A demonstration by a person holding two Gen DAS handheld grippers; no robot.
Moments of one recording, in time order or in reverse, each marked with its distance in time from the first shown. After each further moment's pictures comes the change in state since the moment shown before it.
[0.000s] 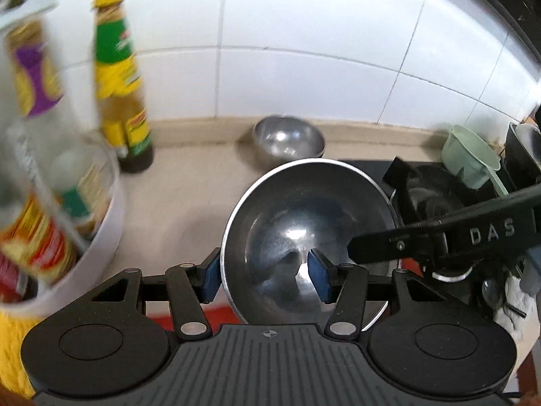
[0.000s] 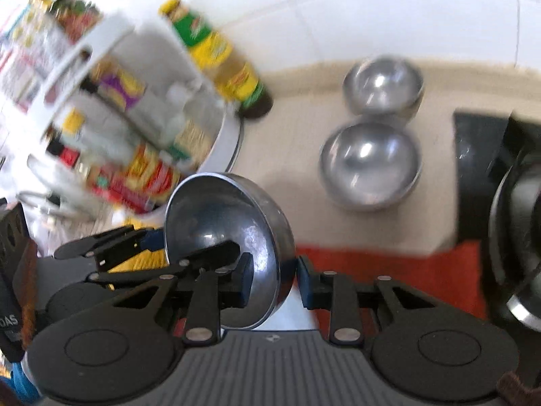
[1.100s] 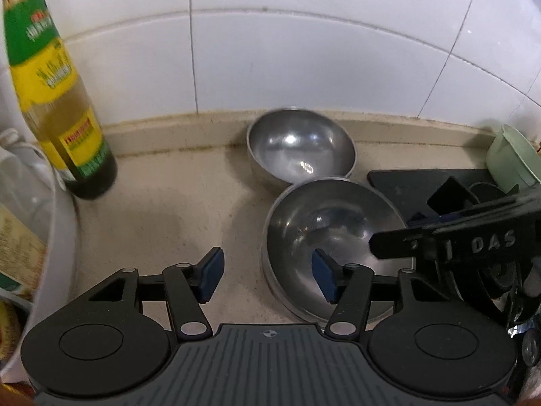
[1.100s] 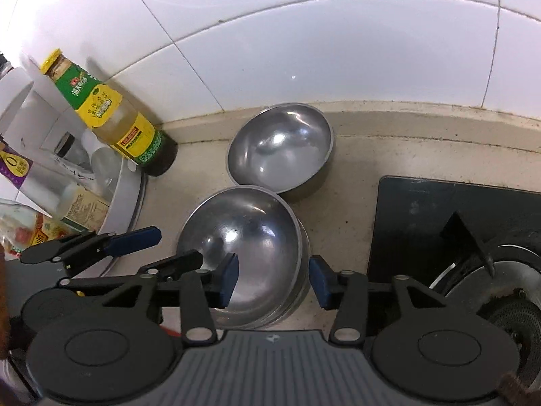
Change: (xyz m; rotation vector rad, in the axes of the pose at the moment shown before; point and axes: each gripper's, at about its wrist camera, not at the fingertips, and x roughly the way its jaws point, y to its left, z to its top) left arm 0.123 0.001 0.052 -0.020 0.114 0.038; right arm 0.047 -0.100 0.078 0.014 0.007 -0.129
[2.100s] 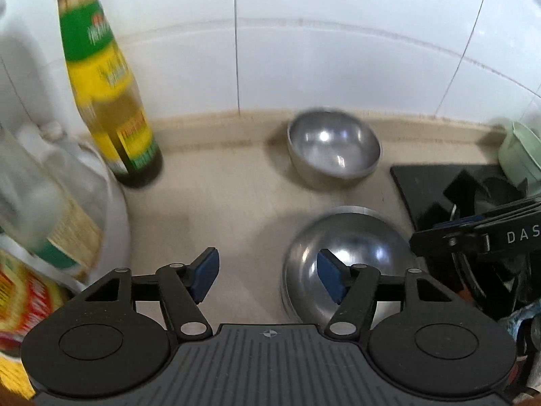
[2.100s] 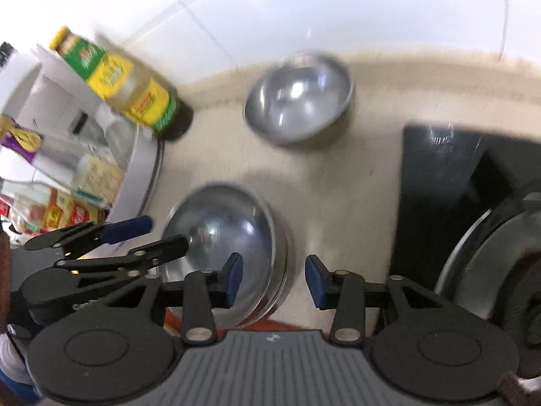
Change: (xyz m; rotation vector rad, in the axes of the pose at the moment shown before) left arm -0.047 0.017 -0.005 0.011 -0.013 0.096; right arm 0.003 0.008 -0.019 0.028 0.066 0.076
